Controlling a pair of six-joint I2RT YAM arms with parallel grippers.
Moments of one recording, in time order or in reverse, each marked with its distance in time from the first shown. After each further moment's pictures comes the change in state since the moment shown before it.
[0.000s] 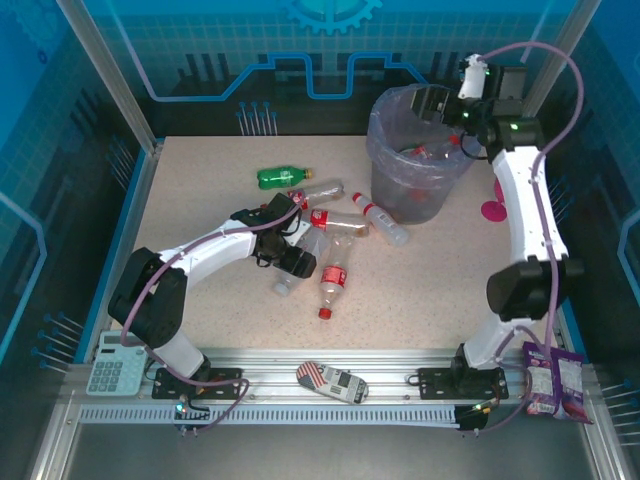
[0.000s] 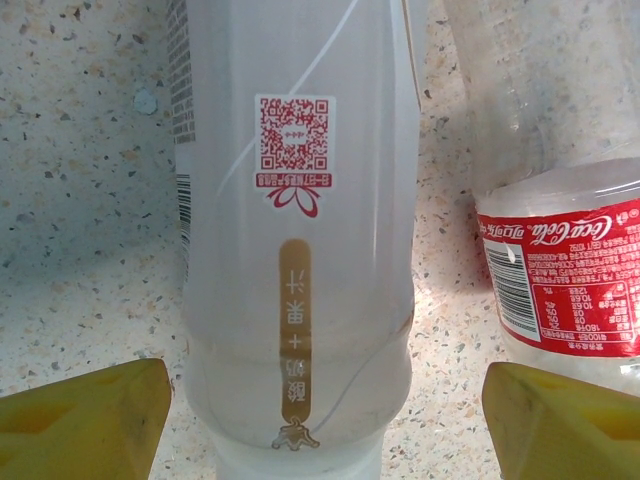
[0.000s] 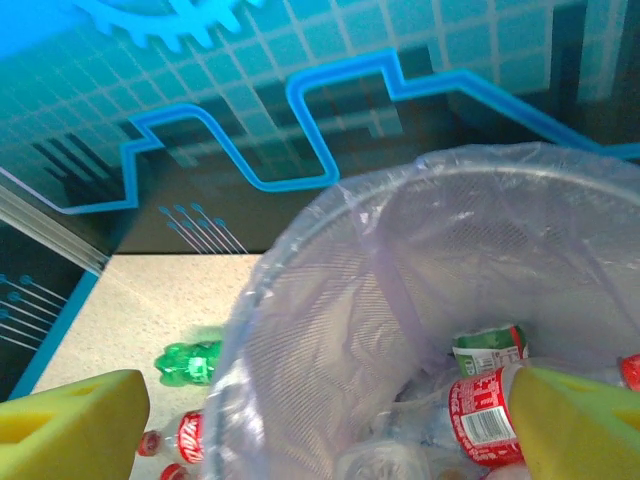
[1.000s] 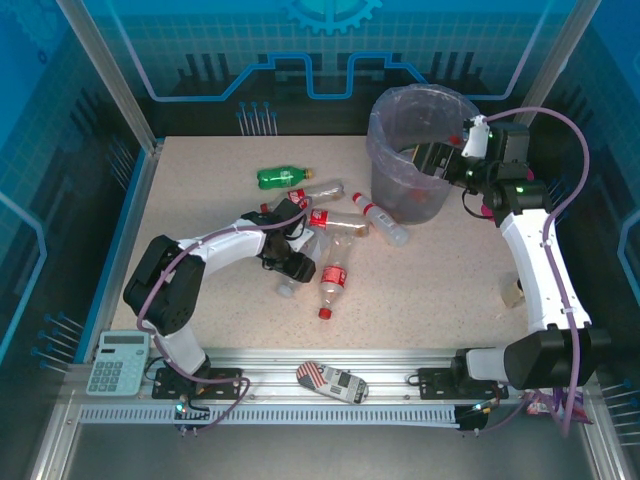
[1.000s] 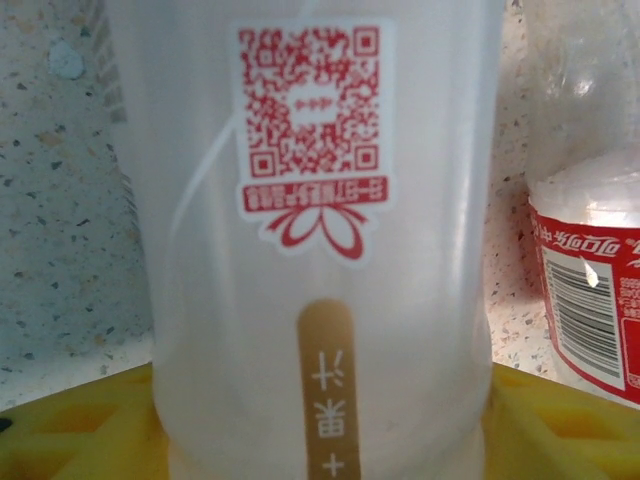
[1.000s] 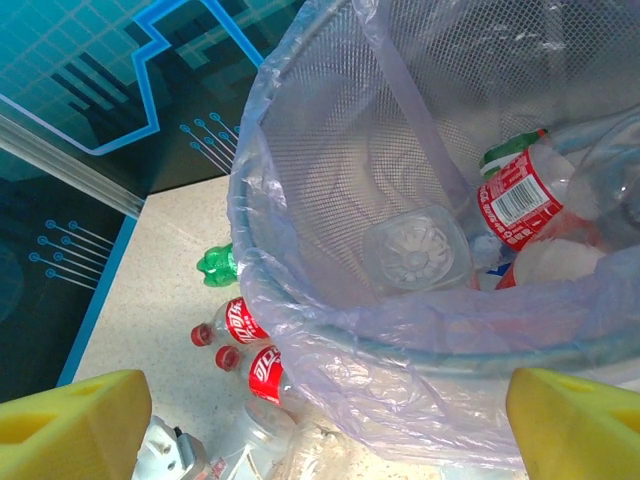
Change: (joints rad) left arm 0.000 0.107 -0.004 0.033 0.028 0.022; right arm 0.001 -0.377 -0.563 0.087 -0.051 0.132
